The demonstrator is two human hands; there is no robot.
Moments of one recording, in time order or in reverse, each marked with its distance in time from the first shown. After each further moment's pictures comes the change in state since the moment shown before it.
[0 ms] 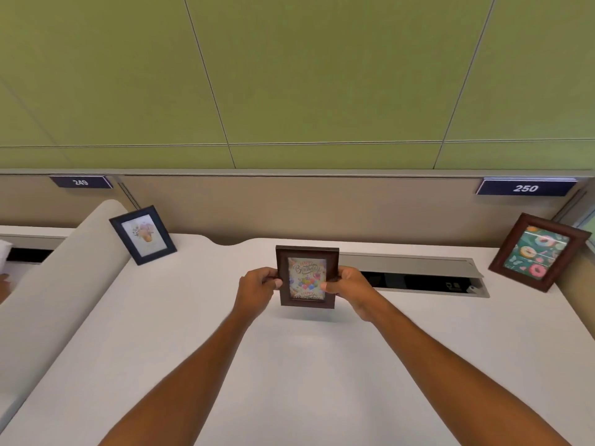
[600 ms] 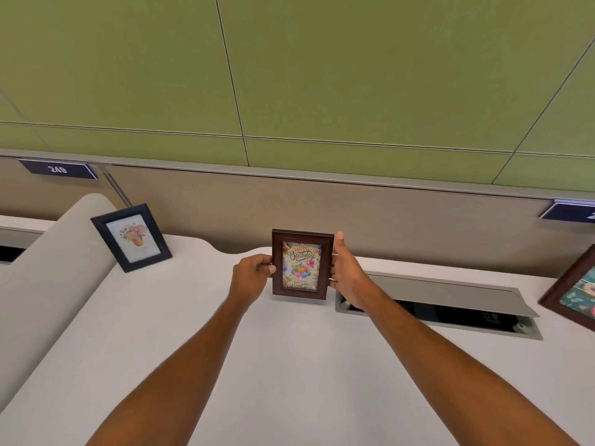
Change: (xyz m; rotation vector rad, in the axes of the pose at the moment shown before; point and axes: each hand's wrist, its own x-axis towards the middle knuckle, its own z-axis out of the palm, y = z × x) left_hand 0.137 -0.054 -0.027 -0.089 0.026 -0.057; right_hand 0.139 -0.048 0.059 0.153 0.012 0.061
